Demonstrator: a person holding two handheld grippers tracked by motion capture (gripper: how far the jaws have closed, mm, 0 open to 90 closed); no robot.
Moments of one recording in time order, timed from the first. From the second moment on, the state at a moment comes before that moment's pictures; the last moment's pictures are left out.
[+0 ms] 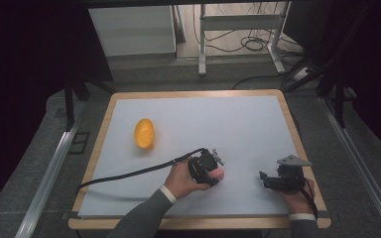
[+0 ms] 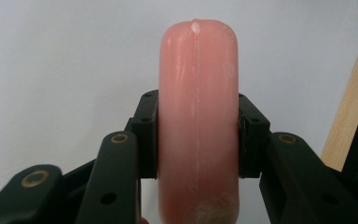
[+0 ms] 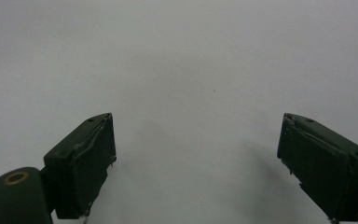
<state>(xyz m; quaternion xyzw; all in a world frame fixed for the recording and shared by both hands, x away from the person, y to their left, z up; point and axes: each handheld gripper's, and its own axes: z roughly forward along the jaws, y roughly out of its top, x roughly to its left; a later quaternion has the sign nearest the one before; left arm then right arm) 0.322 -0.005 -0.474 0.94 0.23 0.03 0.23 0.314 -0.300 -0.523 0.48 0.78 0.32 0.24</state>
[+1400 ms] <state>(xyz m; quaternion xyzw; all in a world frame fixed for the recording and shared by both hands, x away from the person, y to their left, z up) 0.344 0.088 -0.468 0.89 0.34 0.06 0.28 0.314 -0.306 -0.524 0.48 0.78 0.32 0.25</state>
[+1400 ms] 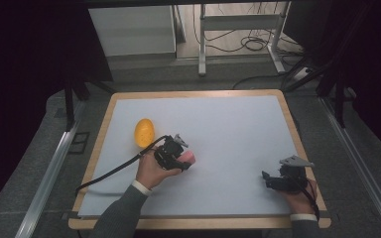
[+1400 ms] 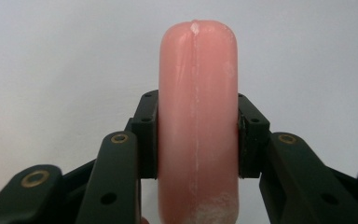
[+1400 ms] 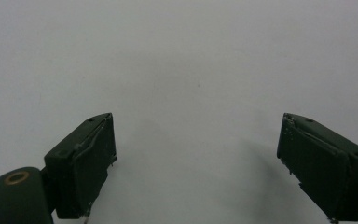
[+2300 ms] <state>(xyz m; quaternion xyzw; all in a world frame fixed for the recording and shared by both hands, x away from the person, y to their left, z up) 0.350 0.126 -0.460 0.87 0.38 0.07 0.29 0.314 -0.305 -0.526 0.48 0.78 0.31 0.25</state>
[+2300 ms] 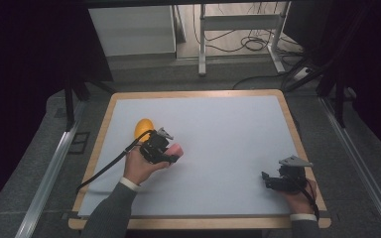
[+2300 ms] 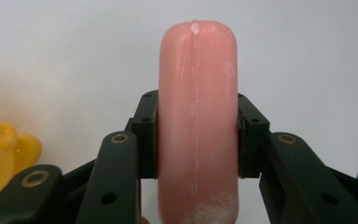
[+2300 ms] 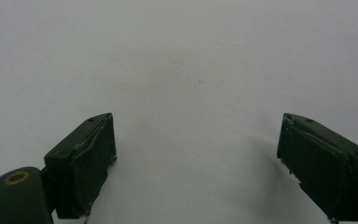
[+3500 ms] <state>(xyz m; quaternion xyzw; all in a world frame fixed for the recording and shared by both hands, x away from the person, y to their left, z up) 0.358 0.162 -0.452 0.85 0.42 0.08 0.30 0.314 -0.305 -0.526 0.48 0.78 0.31 0.25</state>
